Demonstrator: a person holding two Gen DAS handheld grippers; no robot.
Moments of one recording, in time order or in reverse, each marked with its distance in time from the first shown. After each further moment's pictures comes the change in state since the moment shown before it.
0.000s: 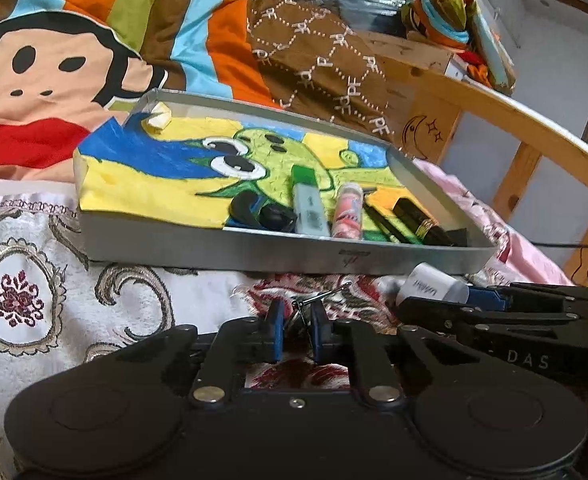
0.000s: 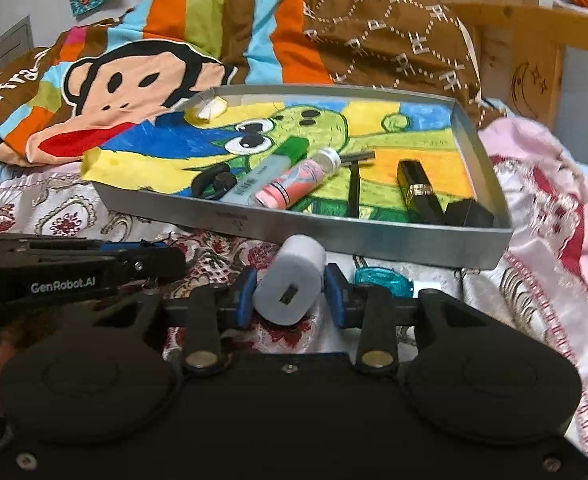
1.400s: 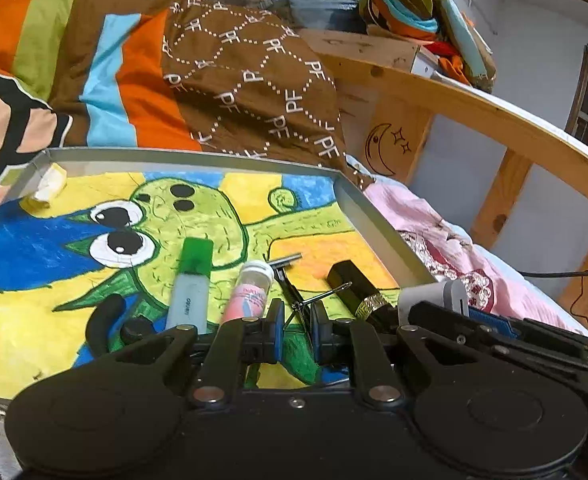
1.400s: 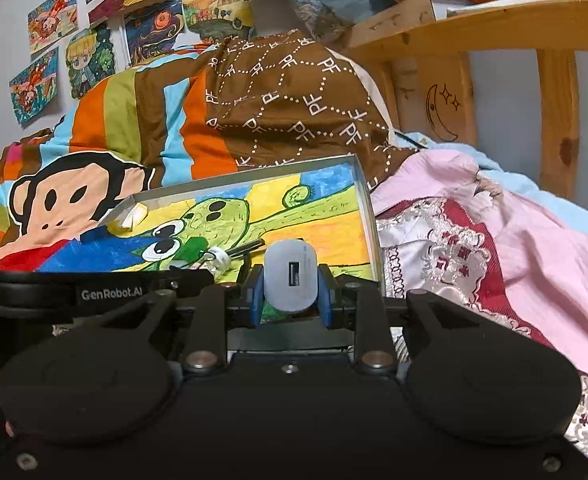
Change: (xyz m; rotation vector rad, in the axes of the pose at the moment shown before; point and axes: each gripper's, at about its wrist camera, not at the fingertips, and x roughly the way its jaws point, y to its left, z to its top) left arm 0.077 -0.074 0.063 0.078 0.010 -0.029; right arm -0.025 -0.109 0.006 0.238 -0.222 -0.082
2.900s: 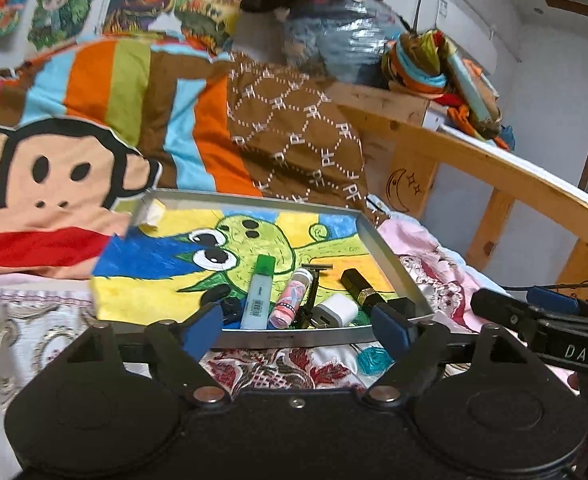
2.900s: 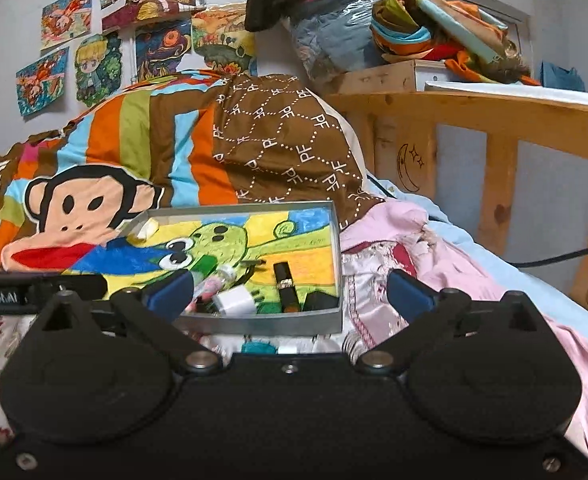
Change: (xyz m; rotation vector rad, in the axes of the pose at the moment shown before) left arm -0.157 -0.018 -0.013 -0.015 -0.113 0.143; right arm -0.120 0.033 0.024 -0.105 -0.074 -0.097
